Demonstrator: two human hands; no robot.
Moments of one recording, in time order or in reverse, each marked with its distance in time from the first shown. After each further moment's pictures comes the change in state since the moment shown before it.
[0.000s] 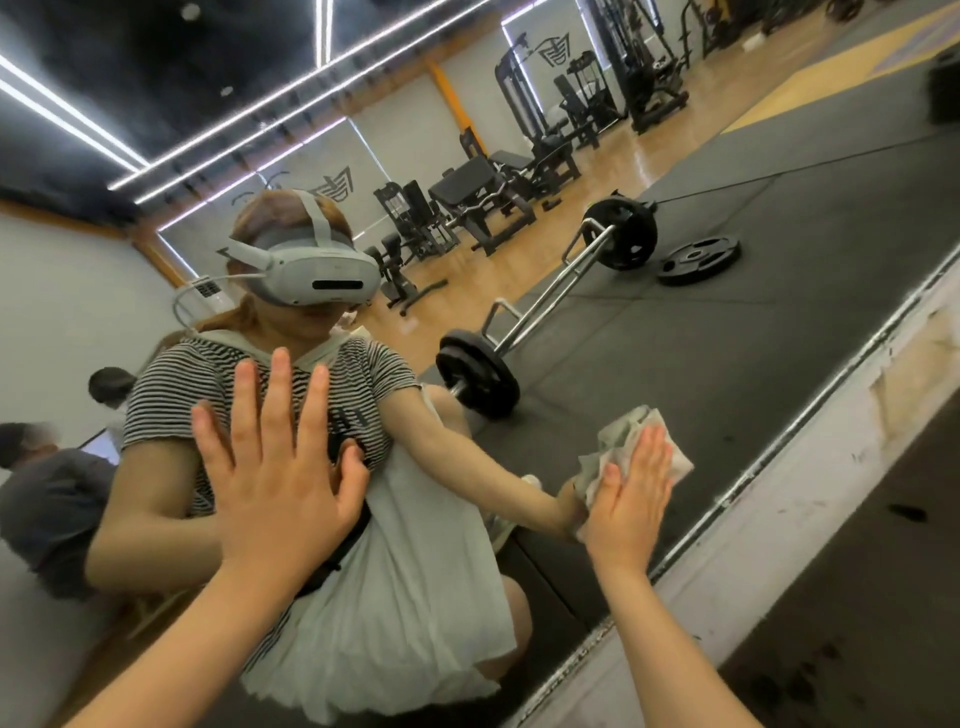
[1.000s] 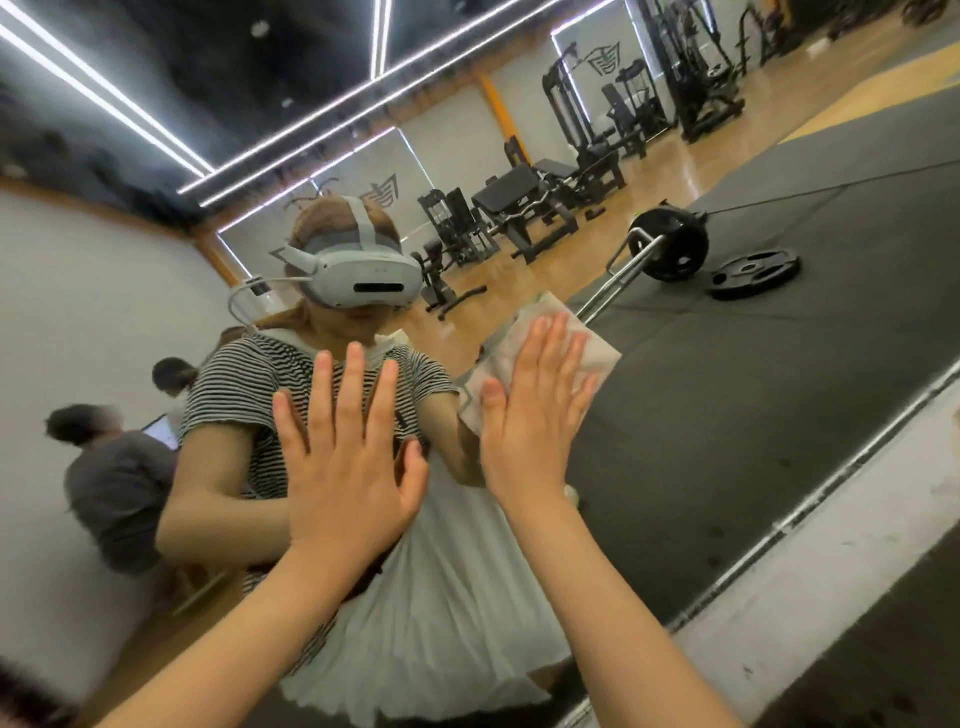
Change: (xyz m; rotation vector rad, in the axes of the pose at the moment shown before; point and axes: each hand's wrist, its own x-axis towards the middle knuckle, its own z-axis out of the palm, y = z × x) left_hand -0.001 -0.001 -0.002 0.002 -0.027 -0.015; right_hand -0.003 -0.176 0.031 -0.005 -0.160 -0.366
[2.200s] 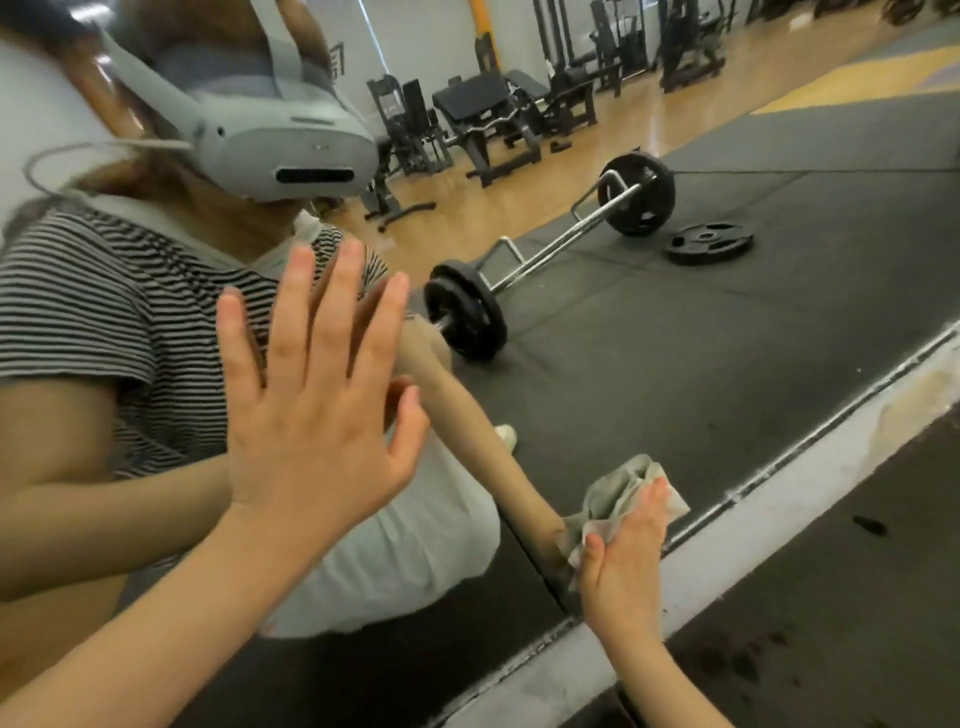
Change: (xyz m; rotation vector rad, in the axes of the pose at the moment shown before) left_hand -0.002 -0.007 0.001 -0.050 -0.025 0.021; right_hand -0.142 0.171 -0.017 -0.161 -0.175 0.255
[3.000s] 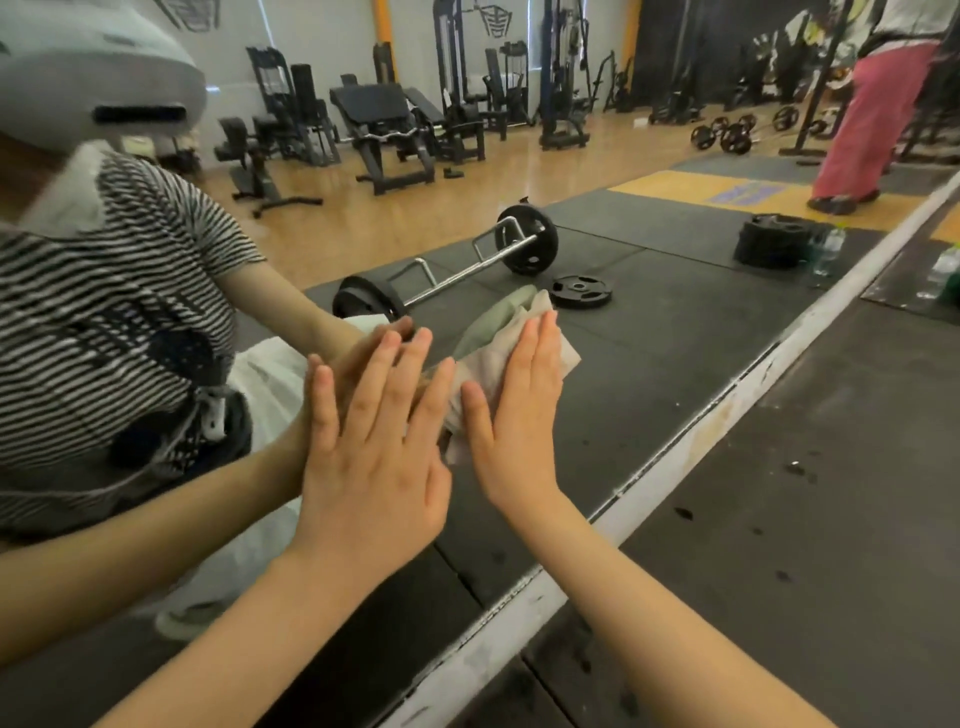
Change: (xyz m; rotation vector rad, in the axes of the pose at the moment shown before) left_hand -0.021 -0.047 -0.036 -0.466 -0.063 -0.032; right_hand 0.046 -0.259 -0.032 -0.123 0.067 -0.394
